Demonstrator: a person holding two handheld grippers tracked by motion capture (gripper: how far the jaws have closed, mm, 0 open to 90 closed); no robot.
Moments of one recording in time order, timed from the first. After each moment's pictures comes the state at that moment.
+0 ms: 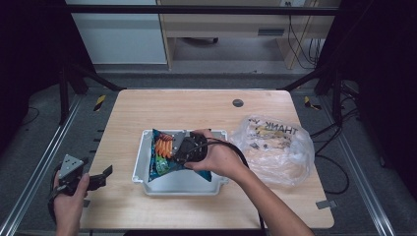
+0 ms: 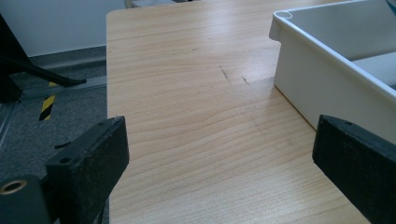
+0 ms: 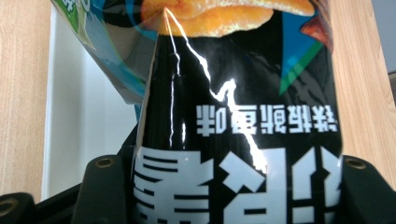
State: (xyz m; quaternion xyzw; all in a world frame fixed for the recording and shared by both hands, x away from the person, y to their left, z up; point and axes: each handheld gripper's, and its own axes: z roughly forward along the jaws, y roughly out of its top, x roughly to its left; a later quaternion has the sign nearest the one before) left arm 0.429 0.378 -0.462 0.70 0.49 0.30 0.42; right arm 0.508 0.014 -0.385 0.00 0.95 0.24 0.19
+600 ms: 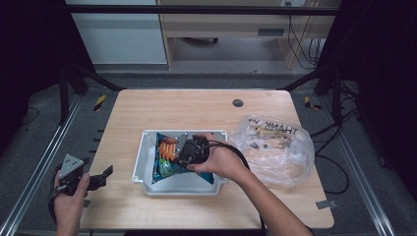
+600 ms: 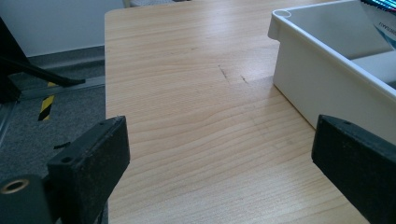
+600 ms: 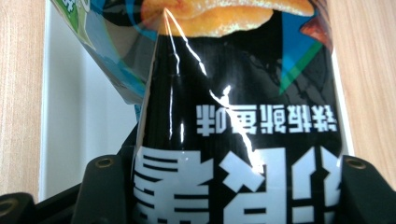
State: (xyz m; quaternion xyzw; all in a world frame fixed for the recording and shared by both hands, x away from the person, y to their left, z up) left arm 0.430 0.378 -0.462 0.70 0.49 0.30 0.42; right arm 0.513 0.009 -0.402 0.01 0.96 0.24 0.17
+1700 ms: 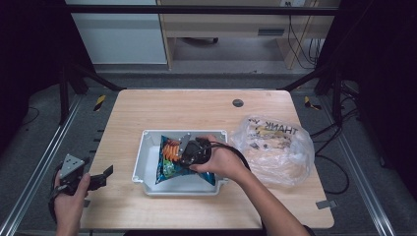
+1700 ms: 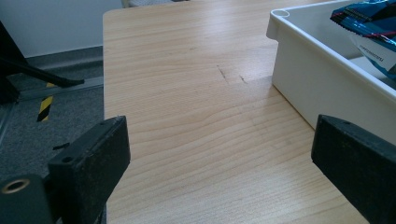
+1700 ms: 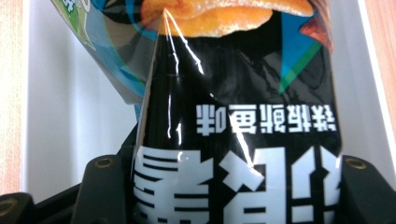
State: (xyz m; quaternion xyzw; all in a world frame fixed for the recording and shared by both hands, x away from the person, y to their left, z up) left arm 0.431 0.377 -0.462 0.70 0.48 0.30 0.42; right arm 0.522 0.004 -0.422 0.03 0.96 0.23 0.15
